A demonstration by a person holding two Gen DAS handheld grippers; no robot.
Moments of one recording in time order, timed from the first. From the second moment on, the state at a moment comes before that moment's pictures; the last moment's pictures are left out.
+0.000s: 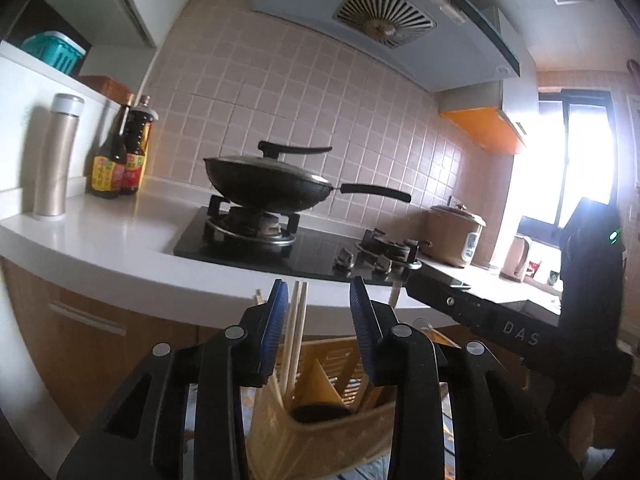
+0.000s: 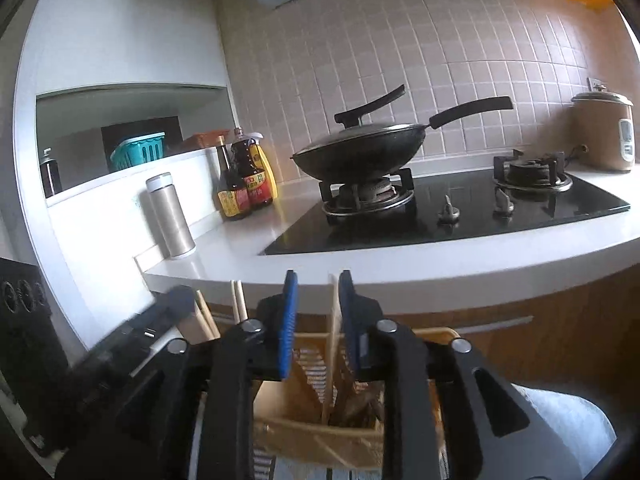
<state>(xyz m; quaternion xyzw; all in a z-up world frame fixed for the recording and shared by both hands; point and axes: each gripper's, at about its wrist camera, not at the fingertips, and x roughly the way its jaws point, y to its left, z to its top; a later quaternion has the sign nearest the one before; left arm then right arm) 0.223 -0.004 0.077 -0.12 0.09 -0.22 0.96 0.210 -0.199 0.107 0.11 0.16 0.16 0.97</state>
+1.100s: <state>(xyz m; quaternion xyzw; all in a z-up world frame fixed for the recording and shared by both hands) 0.042 -0.010 0.049 -0.06 0.04 -0.03 1.00 0.000 -0.222 0.067 0.05 0.02 -0.02 1.00</state>
